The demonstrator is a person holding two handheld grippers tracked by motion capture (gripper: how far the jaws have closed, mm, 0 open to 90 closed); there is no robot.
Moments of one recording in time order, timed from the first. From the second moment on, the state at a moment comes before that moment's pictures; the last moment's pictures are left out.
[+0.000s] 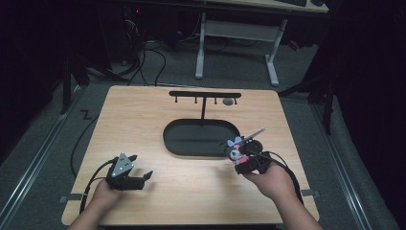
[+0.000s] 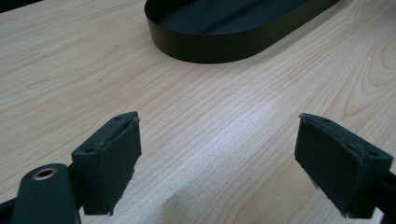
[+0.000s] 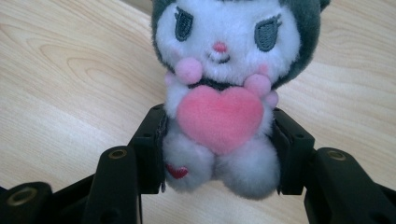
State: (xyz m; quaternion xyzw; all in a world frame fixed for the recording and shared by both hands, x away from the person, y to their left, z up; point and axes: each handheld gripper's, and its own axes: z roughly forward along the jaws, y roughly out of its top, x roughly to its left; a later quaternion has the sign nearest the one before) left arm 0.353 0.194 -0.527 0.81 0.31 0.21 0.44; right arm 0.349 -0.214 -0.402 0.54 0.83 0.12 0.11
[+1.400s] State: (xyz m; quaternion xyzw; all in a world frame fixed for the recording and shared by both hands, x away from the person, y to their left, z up) left arm 0.354 0.194 -0.526 0.81 0.31 0.21 0.44; right arm 0.432 -0.169 -0.428 0.53 0.83 0.12 0.10
